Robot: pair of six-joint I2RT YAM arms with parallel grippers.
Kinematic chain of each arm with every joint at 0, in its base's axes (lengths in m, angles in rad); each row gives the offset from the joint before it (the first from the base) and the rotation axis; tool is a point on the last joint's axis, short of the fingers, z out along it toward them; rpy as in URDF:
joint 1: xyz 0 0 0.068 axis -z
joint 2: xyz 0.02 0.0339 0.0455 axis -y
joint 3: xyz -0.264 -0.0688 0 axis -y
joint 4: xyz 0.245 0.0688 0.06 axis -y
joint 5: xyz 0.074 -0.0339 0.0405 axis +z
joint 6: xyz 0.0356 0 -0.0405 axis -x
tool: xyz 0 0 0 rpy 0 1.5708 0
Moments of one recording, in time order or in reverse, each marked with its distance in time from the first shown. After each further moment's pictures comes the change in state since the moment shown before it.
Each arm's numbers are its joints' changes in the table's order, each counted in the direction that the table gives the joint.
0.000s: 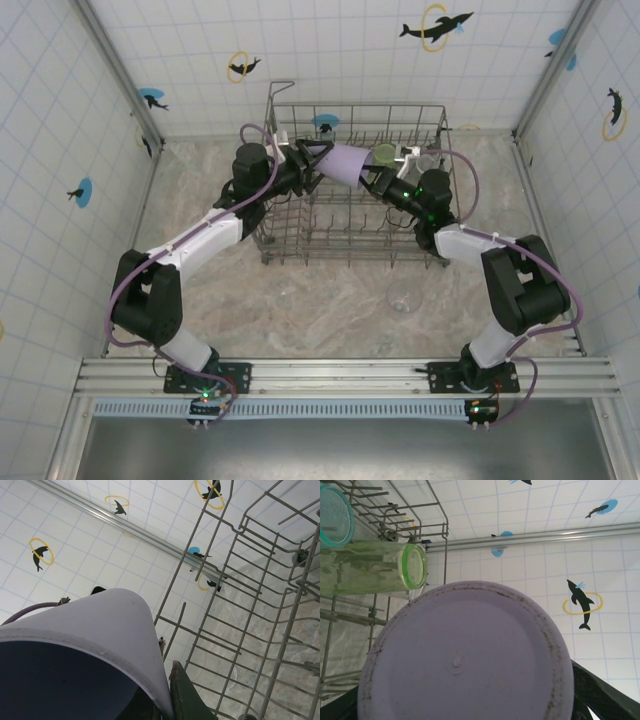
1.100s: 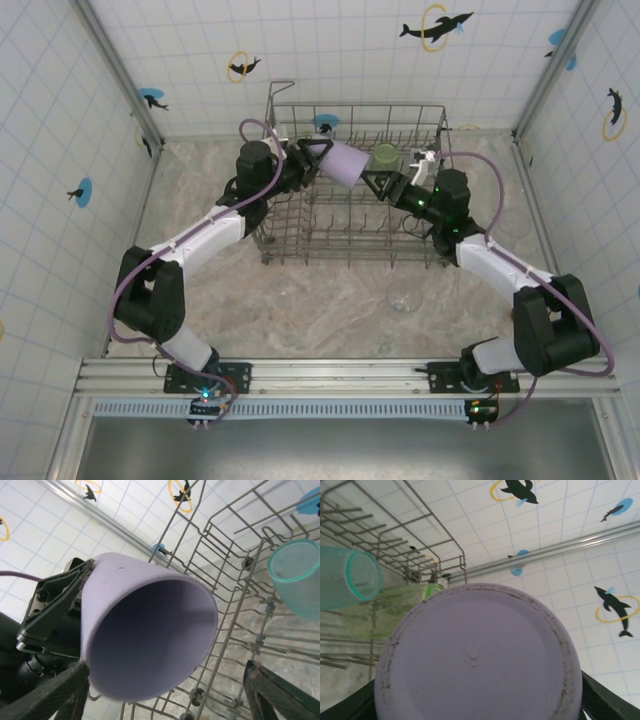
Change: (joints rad) left arm 0.006 -0.025 0.031 -0.050 0.134 -0.232; right arm 0.050 0.270 -0.064 -0.398 -0.038 0.278
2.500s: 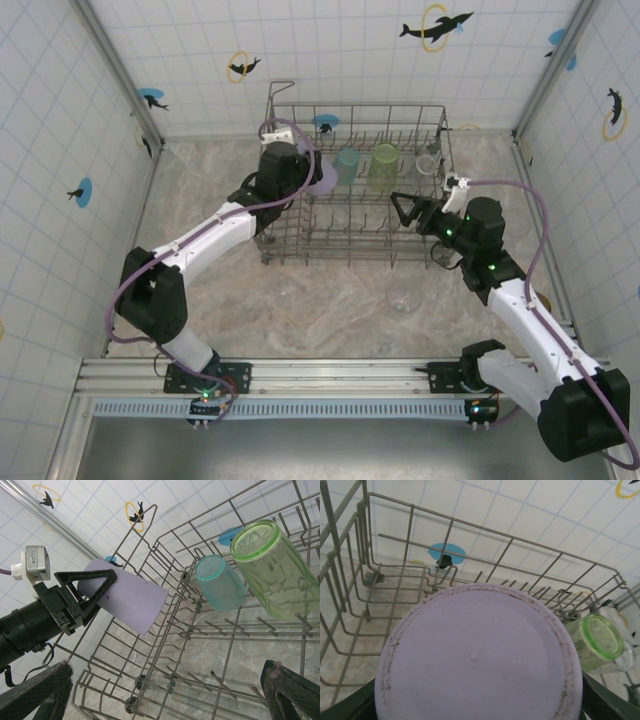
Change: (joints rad) left arm 0.114 -0.012 0.116 -0.375 0.634 -0.669; right arm 0.051 0.428 -0.142 -0.391 -0.175 0.220
